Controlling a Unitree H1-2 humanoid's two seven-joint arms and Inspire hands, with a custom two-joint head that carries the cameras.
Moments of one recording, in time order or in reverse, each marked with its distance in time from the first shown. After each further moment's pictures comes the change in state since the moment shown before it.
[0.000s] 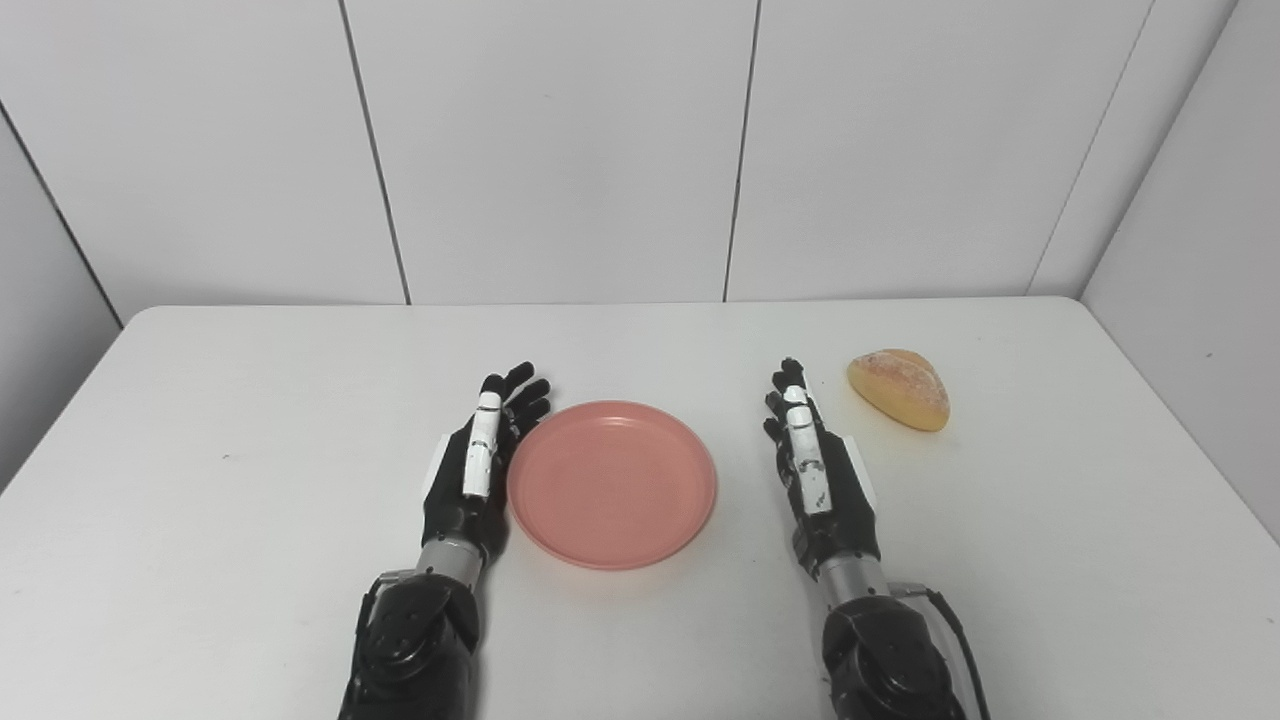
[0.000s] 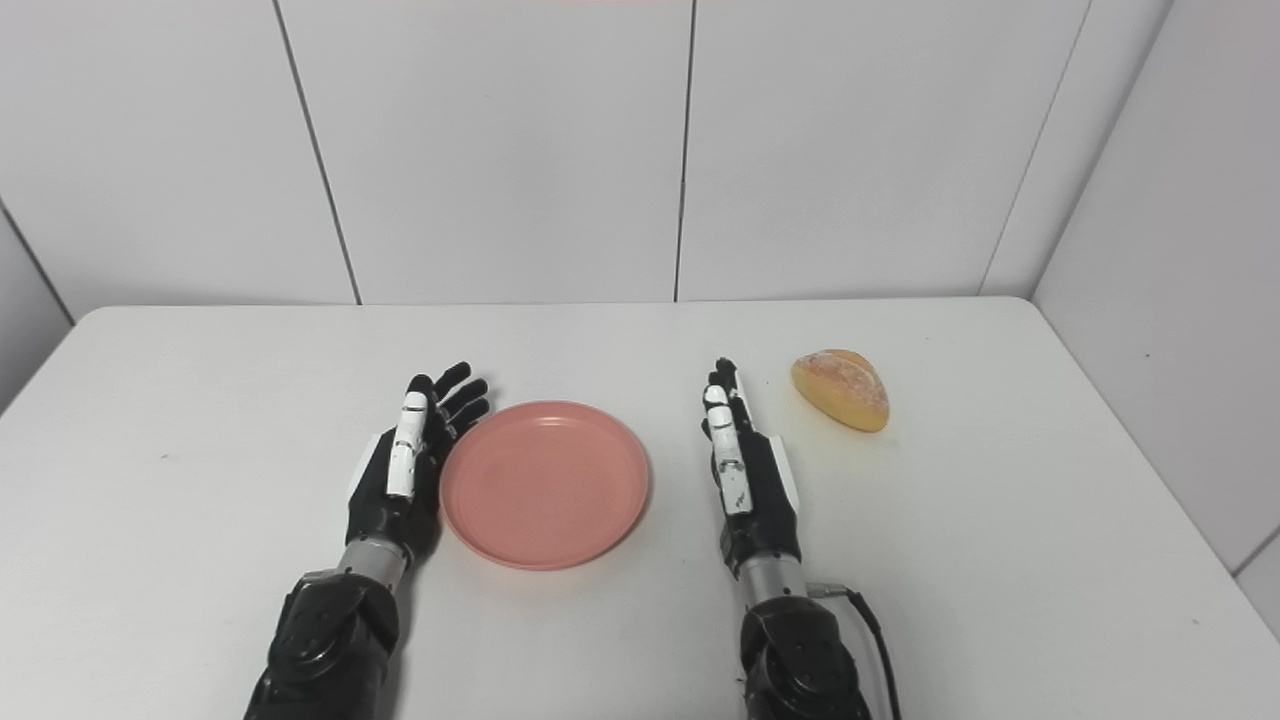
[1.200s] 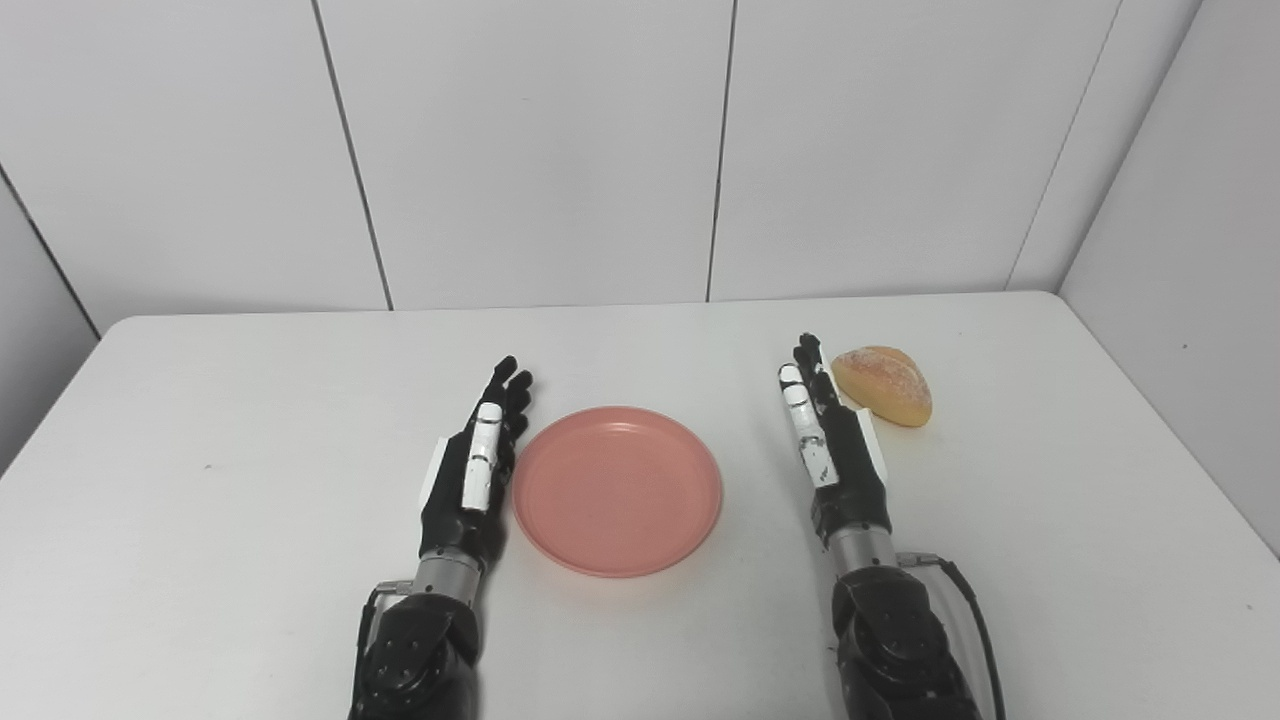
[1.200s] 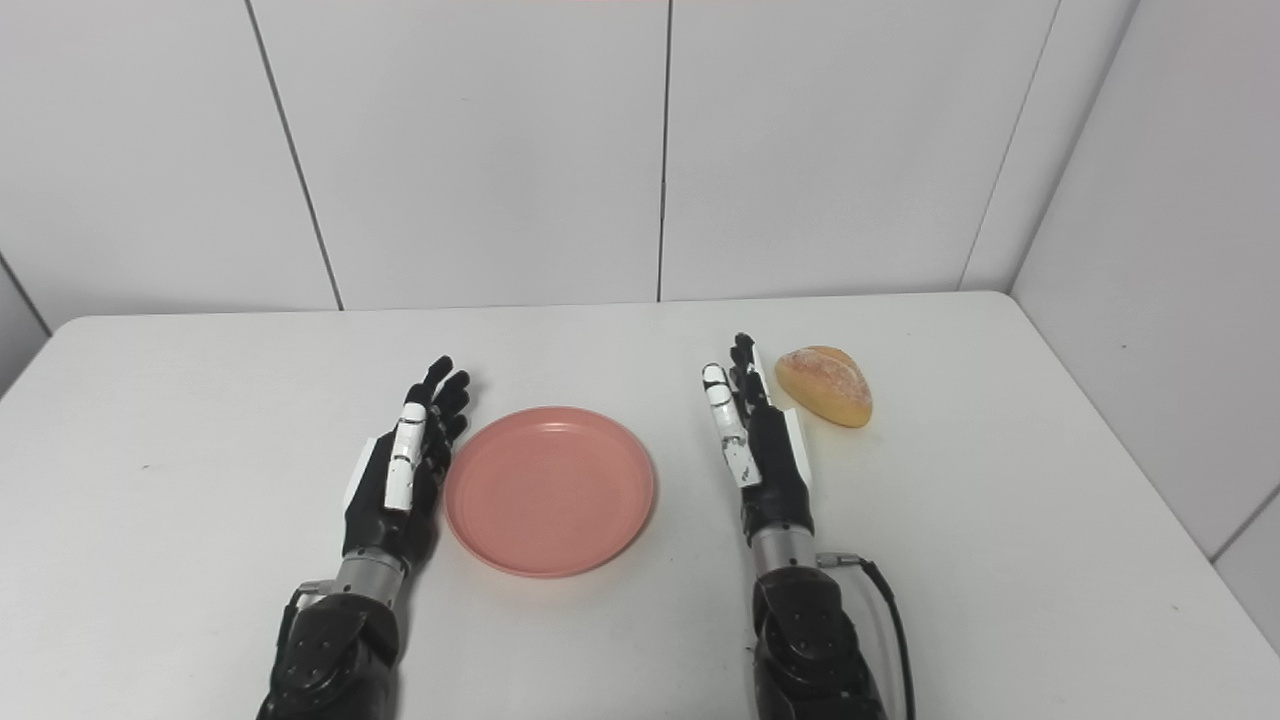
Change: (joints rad) left arm 0.005 0.008 -0.026 0.072 0.037 -0.237 -0.012; right arm -0.073 -0.079 -0.026 0.079 -0.166 -0.072 -0.085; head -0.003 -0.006
